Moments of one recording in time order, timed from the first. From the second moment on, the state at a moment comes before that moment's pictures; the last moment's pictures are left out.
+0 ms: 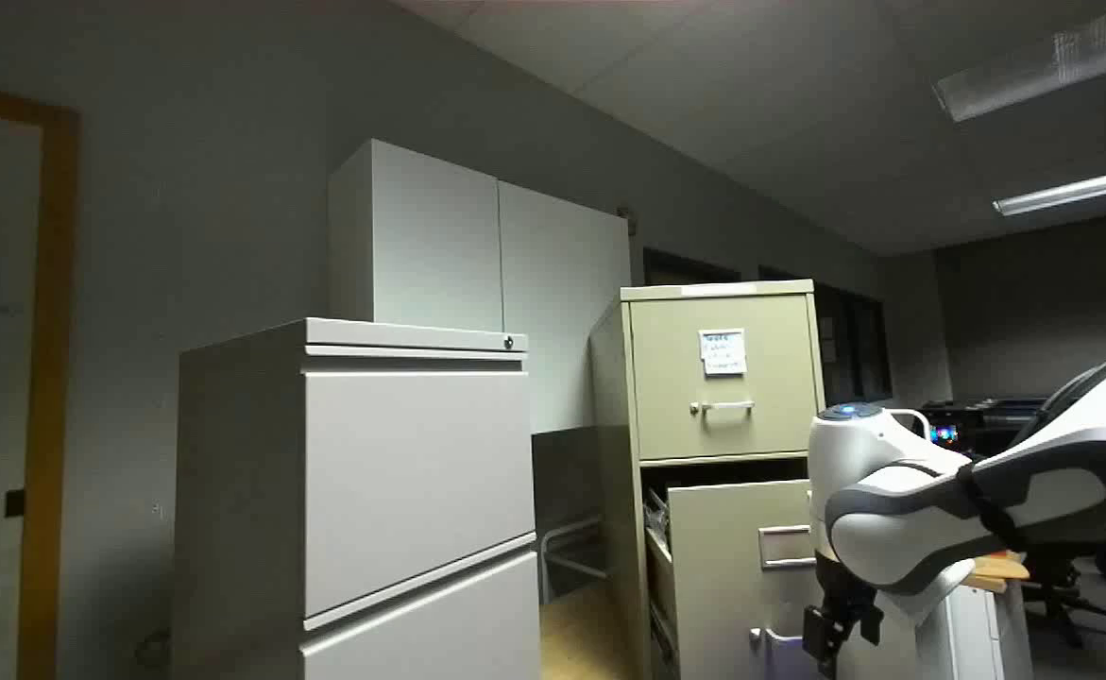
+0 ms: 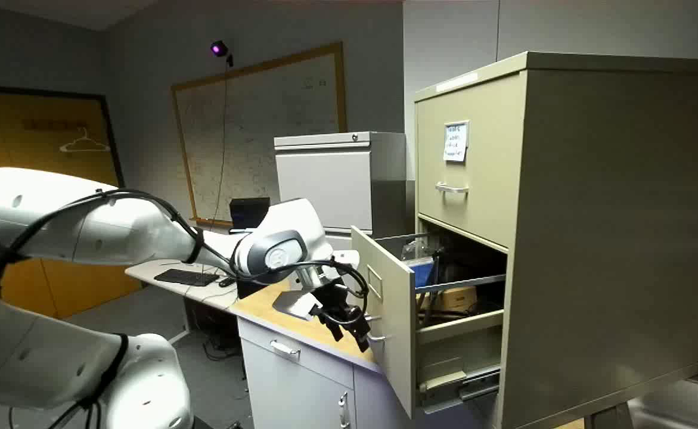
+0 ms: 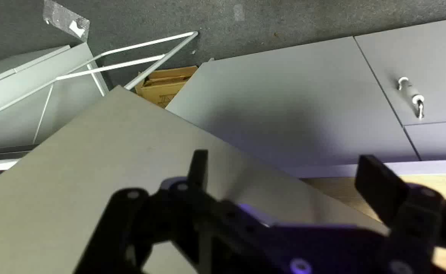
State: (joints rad) arm -0.35 -0.79 -0.16 -2.79 -0.38 2.27 0.00
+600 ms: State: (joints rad) arm -0.35 -0.79 -0.16 -2.79 -0.38 2.27 0.00
